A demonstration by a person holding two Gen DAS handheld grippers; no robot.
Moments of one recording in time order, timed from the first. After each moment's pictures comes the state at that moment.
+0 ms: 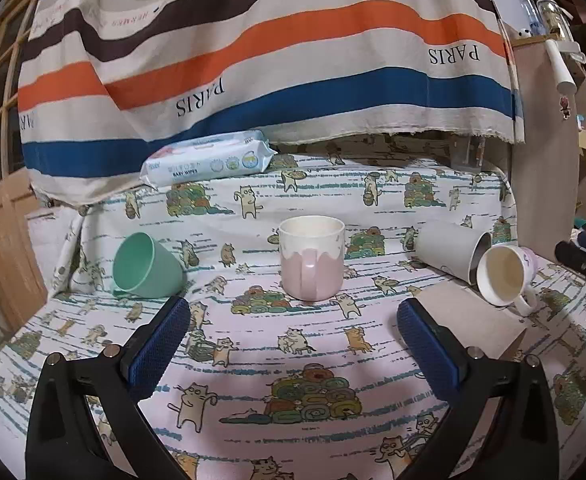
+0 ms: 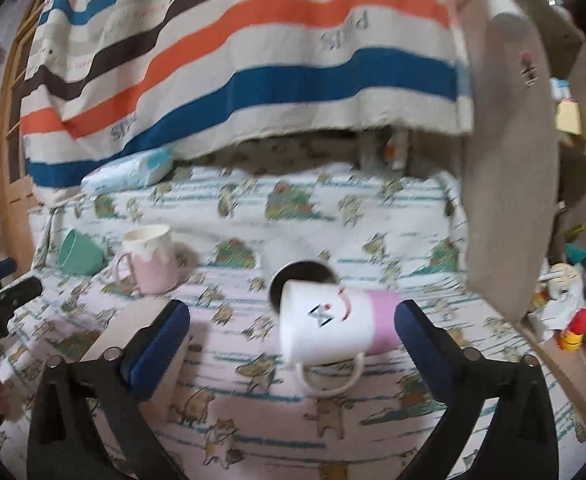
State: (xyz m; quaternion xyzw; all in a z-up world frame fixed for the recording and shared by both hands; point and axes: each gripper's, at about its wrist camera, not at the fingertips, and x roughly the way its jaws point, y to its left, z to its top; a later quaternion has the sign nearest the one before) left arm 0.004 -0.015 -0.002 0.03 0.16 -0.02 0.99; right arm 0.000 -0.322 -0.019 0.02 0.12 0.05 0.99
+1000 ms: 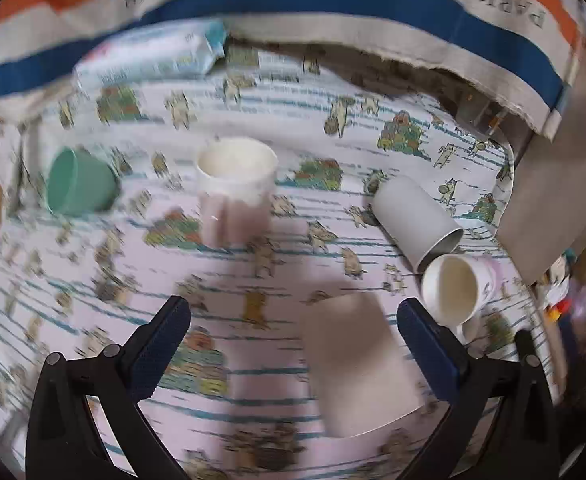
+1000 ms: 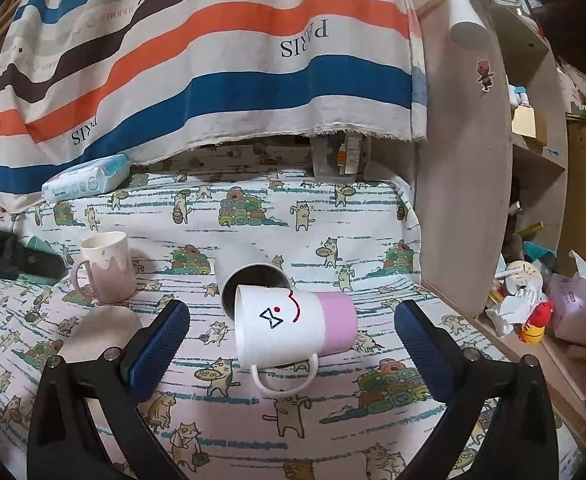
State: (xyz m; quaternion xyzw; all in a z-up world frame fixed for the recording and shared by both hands) left arm 0.091 -0.085 0.036 -0.09 0.41 -0.04 0.91; right arm -0.002 -0.329 -0.020 0.01 0.12 -0.02 0.99
